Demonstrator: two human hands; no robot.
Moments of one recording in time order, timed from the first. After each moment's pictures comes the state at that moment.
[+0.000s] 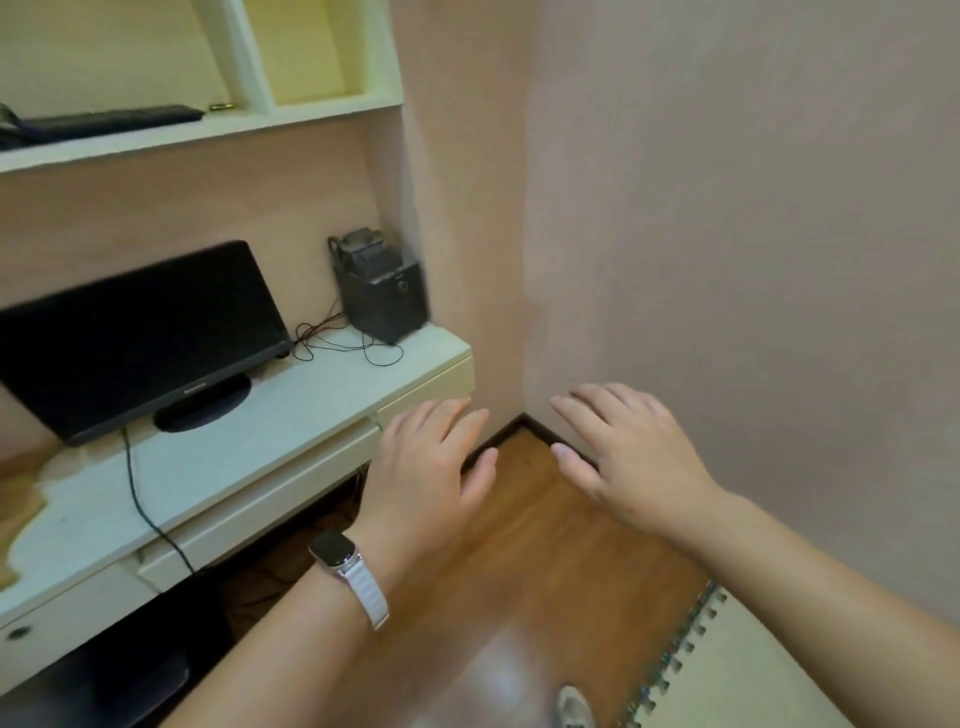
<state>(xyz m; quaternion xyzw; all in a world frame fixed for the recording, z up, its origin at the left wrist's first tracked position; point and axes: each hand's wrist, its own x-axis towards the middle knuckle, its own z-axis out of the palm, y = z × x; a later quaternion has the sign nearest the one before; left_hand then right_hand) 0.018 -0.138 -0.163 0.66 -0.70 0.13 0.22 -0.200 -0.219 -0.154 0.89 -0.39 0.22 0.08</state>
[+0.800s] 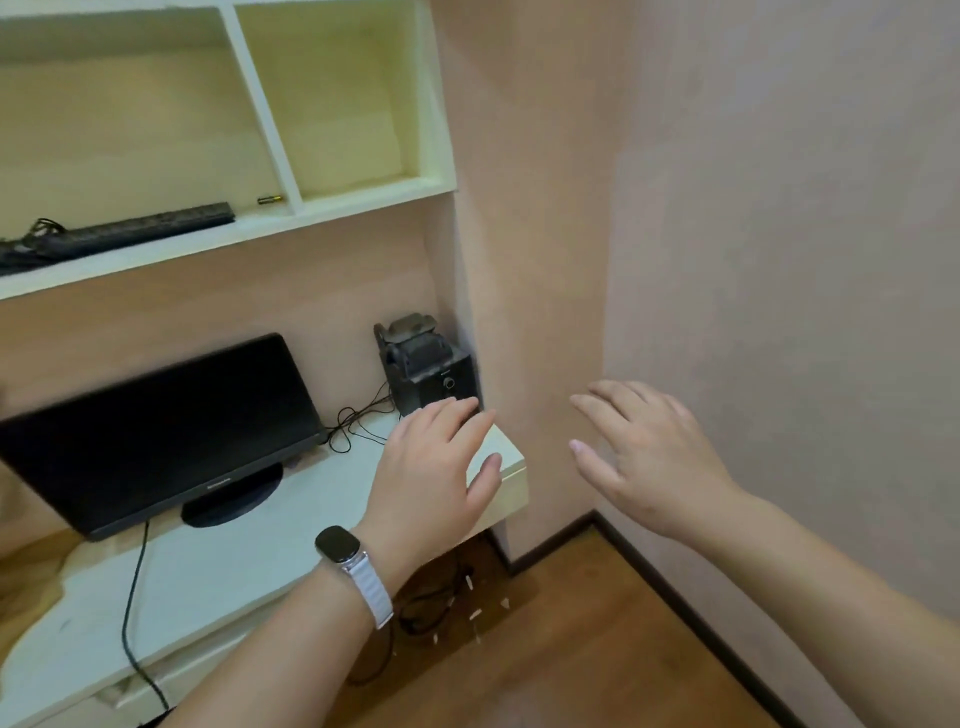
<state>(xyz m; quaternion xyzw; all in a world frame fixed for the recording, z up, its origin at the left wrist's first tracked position) 0.087 -0.396 -0.110 0.72 -0.64 0.20 0.19 -0.118 -0.518 -0.103 0.91 -0.33 0.23 0.01</state>
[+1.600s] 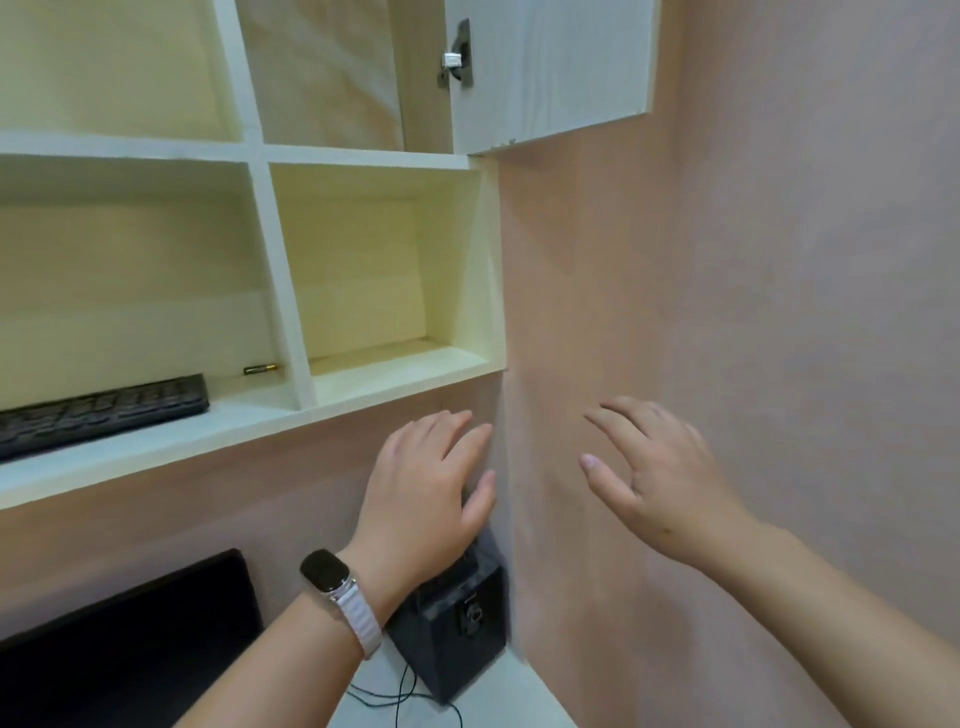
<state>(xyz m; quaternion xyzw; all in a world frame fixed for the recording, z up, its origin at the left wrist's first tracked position) 0.321 -0.603 -0.010 0.64 -0.65 0.32 0.27 0.096 -0.709 -0.002 0.86 -0.34 0.37 0.09</state>
